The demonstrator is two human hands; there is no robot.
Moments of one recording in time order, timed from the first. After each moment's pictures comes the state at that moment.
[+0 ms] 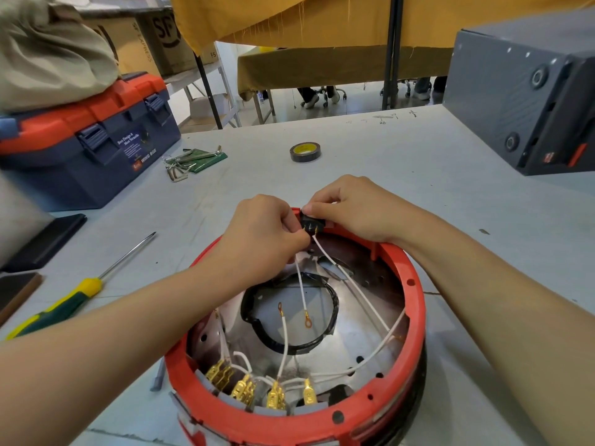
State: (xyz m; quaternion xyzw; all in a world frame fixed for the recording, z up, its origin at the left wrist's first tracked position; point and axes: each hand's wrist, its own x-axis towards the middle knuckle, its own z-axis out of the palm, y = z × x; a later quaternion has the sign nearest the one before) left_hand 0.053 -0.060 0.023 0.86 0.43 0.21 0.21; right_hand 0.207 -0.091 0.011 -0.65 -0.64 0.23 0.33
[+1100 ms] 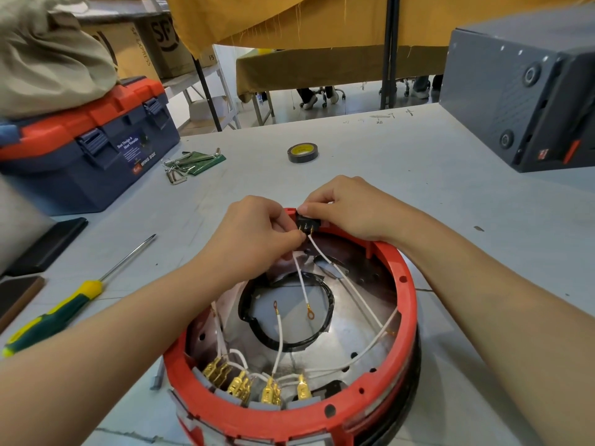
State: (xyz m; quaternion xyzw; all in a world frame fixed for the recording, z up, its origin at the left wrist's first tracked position) left_hand 0.048 -0.056 0.022 0.84 0.42 0.21 0.27; right_hand 0.207 -0.093 0.012 -0.65 -0.65 0.22 0.32
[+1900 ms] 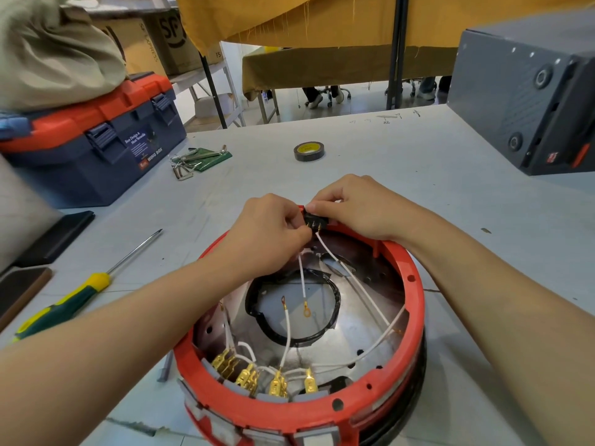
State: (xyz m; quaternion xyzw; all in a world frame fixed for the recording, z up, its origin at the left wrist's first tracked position) left_hand 0.053 -0.055 0.021 0.87 0.42 0.19 0.18; right_hand 0.209 -0.092 0.011 -0.65 -0.65 0.21 0.32
